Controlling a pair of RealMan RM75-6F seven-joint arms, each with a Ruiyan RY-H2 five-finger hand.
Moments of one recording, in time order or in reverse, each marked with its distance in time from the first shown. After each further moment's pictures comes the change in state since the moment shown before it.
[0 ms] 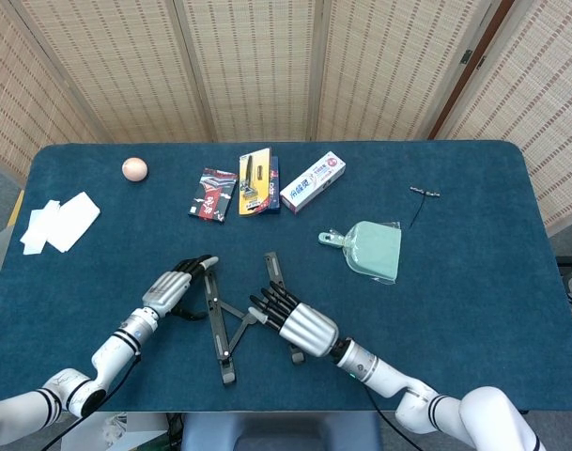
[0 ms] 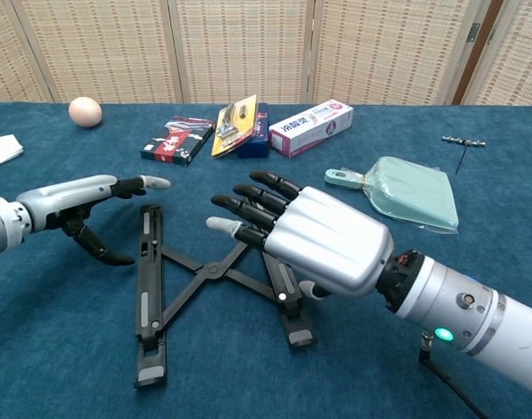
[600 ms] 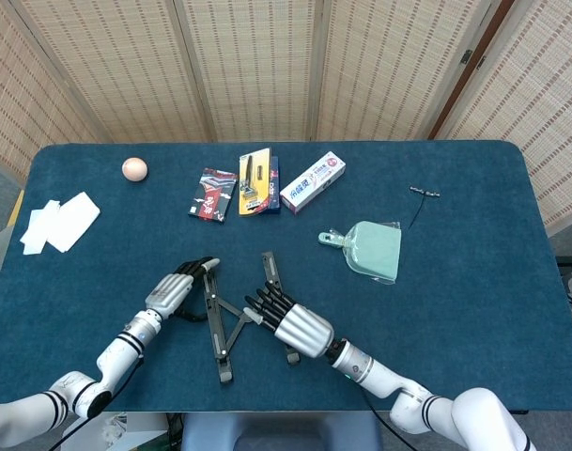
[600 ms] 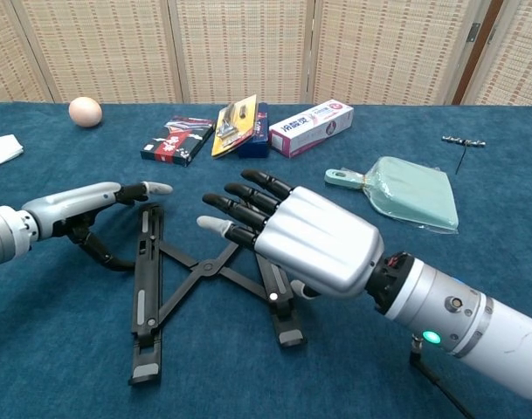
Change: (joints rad) left arm 0.010 -0.041 -0.008 0.026 -0.008 -0.003 0.001; right arm 0.012 -0.043 0.000 0.046 0.008 0.022 0.001
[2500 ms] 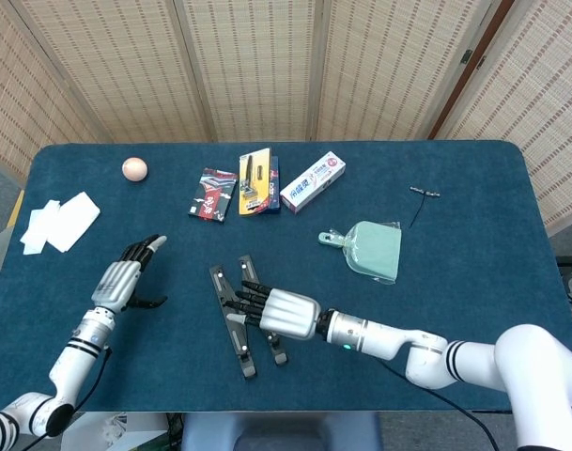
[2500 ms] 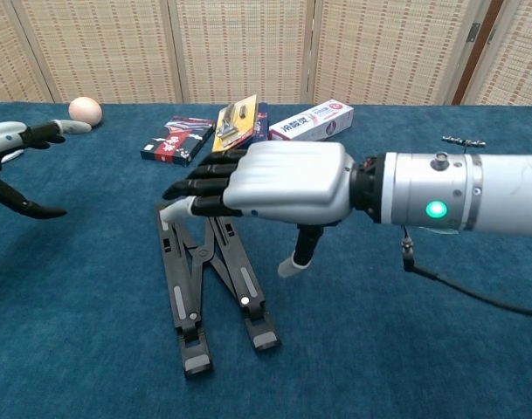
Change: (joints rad) left arm 0.136 0.237 -0.052 -0.263 -0.116 0.186 0.184; right arm 0.365 0.486 0.000 -0.564 0.017 -0.425 0.309
